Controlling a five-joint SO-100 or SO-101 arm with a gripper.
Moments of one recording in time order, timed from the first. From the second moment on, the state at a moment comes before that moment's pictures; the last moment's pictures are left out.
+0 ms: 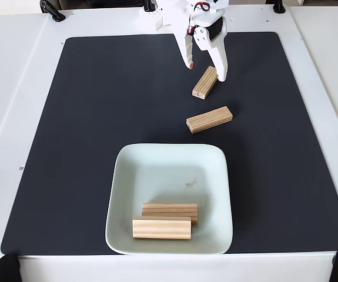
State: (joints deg) arm -24.8 107.4 126.8 65.0 -32.4
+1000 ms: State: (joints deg) arm -25.4 103.7 127.0 60.0 -32.6
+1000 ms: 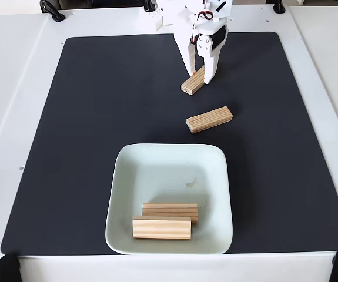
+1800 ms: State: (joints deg) arm -17.5 106.0 98.3 50.8 -5.9
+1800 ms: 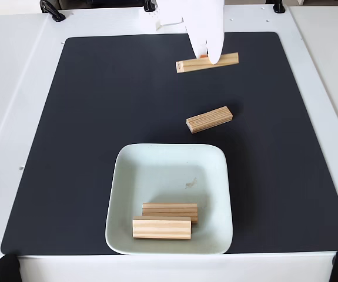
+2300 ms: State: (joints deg) arm -8.3 62.3 56.2 50.3 4.4
